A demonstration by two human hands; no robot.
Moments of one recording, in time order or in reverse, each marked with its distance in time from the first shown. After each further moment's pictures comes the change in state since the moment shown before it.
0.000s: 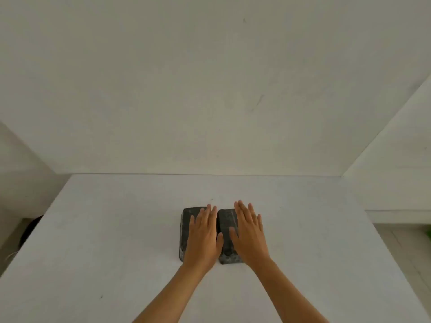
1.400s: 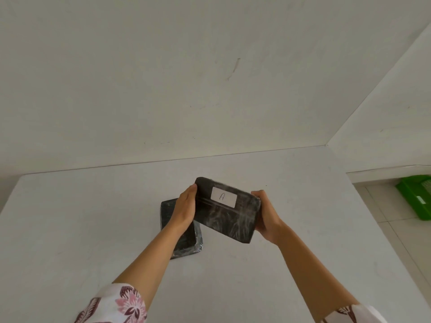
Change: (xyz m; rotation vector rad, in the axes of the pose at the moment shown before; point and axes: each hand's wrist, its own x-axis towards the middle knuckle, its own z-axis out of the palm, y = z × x) left_hand 0.096 -0.017 0.013 -0.947 -0.182 -0.397; right_hand 0.030 0.068 -0.029 1.317 -0.264 0.620
